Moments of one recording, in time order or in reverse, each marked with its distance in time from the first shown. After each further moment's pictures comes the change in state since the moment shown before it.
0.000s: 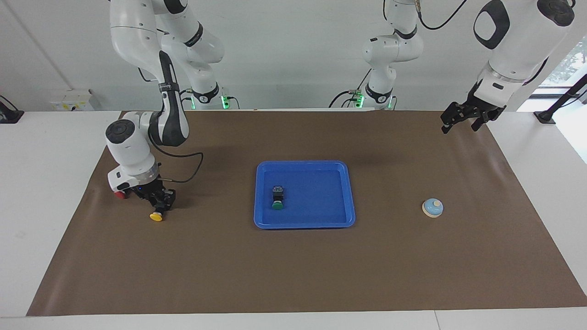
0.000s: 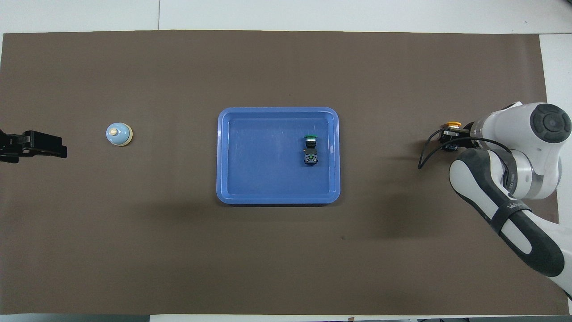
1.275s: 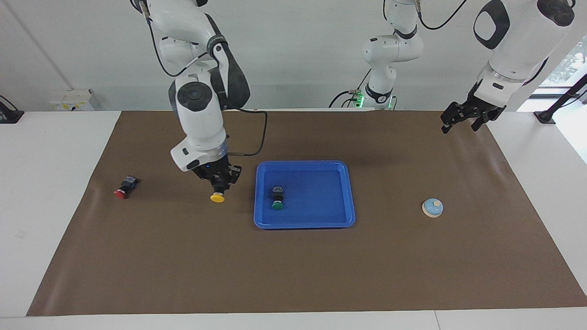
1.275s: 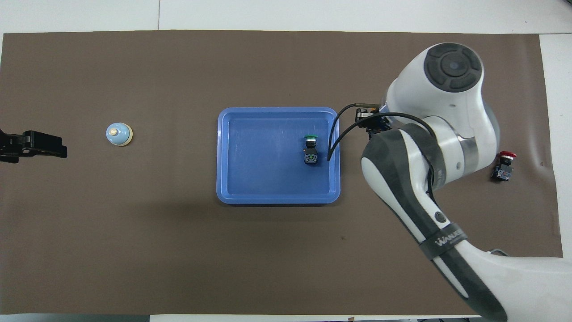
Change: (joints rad) left arm 0.000 0.000 0.000 0.000 0.000 0.000 0.000; right arm 0.426 -0.014 0.021 0.416 0.048 -0.527 0.314
